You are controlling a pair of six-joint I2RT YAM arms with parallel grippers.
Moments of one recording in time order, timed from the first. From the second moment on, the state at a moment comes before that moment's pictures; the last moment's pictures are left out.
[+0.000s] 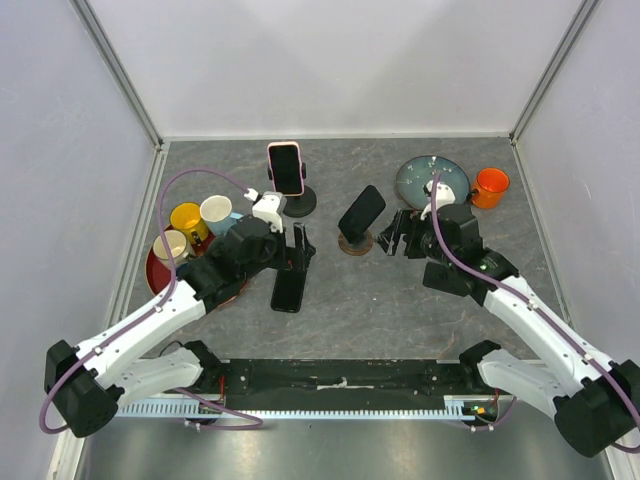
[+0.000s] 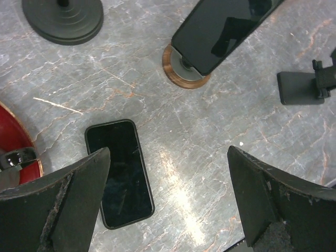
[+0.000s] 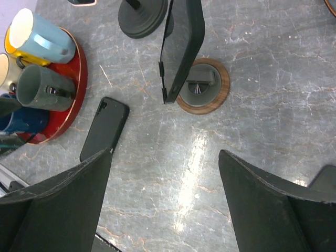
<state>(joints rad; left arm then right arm) -0.74 1.00 0.82 -0.32 -0.18 -0.43 0.47 0.98 0.77 -0.28 -0.11 0.51</state>
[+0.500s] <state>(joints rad) -0.74 0.97 0.77 -0.25 -0.06 -0.39 0.47 1.11 0.79 -0.13 0.00 0.54</state>
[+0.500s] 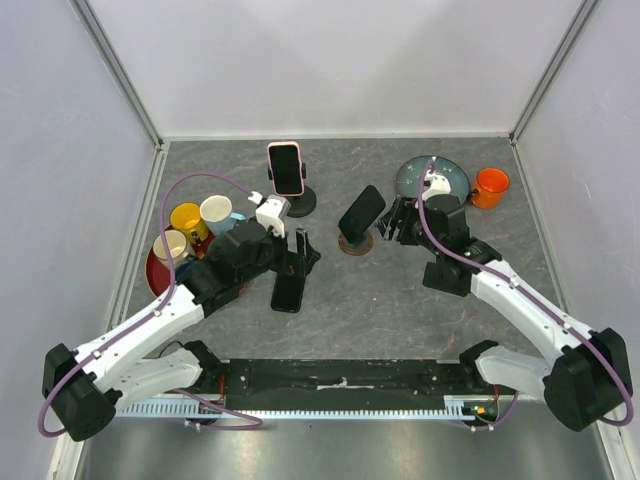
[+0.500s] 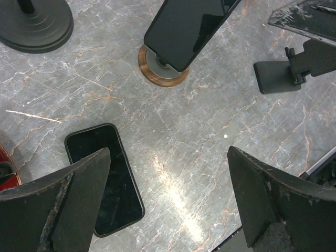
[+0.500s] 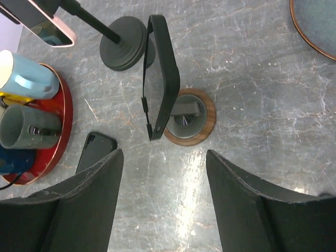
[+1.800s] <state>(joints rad) -0.74 0.97 0.77 -0.23 0.01 -0.38 0.34 1.41 0.81 0.21 -0.26 0.59</state>
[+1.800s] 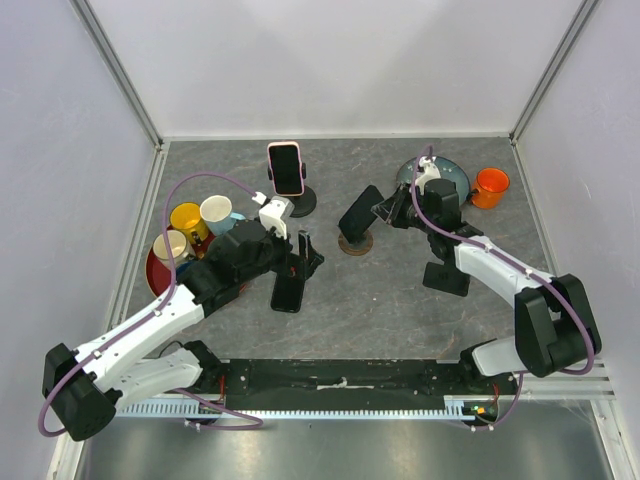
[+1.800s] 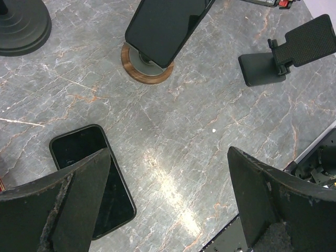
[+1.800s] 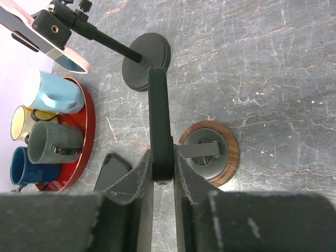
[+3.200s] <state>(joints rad) -0.81 1.05 0.82 -0.23 -0.03 -0.31 0.34 1.18 0.83 0.04 -0.43 0.59</state>
